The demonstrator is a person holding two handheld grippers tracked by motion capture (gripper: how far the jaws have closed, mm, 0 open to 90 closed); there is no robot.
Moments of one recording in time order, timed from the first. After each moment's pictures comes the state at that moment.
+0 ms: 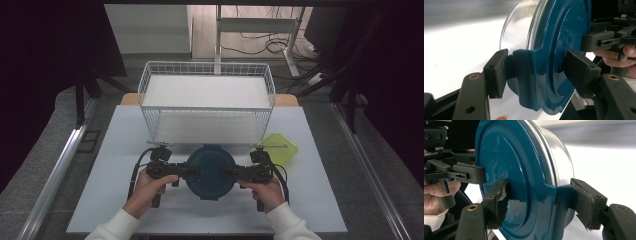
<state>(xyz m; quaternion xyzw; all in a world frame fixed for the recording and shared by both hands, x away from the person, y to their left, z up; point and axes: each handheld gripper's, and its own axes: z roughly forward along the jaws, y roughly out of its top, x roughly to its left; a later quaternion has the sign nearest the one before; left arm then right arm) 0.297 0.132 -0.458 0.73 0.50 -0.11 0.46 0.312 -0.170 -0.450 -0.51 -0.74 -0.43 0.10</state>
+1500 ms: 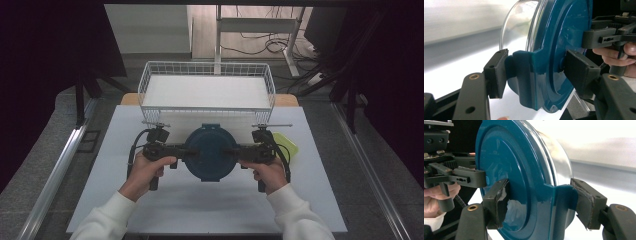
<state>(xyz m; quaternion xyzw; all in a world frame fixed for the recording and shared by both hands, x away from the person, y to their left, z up) 0.319 0.137 -0.406 0.73 0.48 -0.08 0.48 0.337 -0.164 -0.394 -0.49 -0.74 -0.46 0.06</state>
